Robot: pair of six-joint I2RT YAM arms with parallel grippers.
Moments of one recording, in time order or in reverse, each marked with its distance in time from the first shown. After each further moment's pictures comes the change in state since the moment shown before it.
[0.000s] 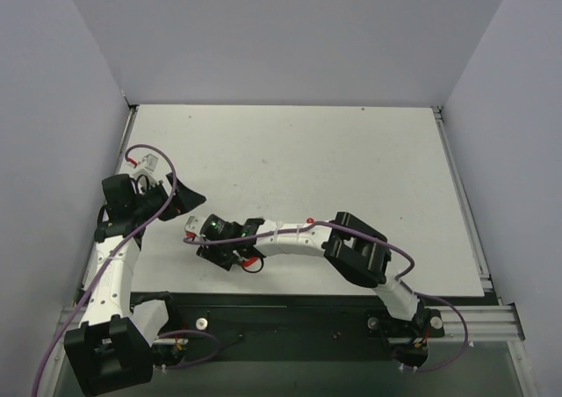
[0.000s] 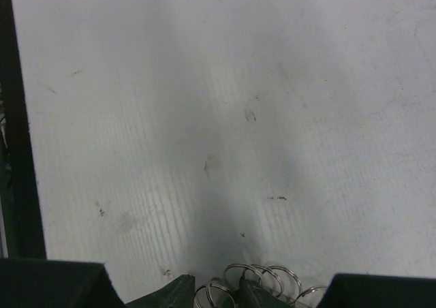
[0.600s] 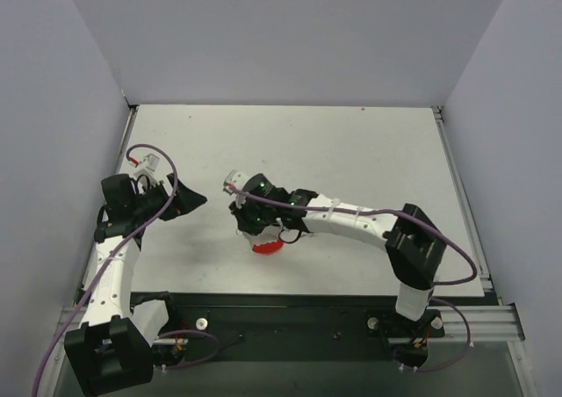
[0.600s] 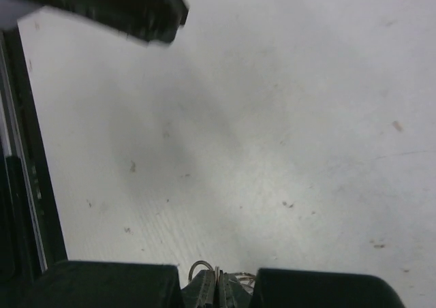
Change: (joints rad) left arm 0.004 -0.002 0.000 0.003 0.027 0.020; right arm -0.159 -0.282 -0.206 0.054 -0.095 0.093
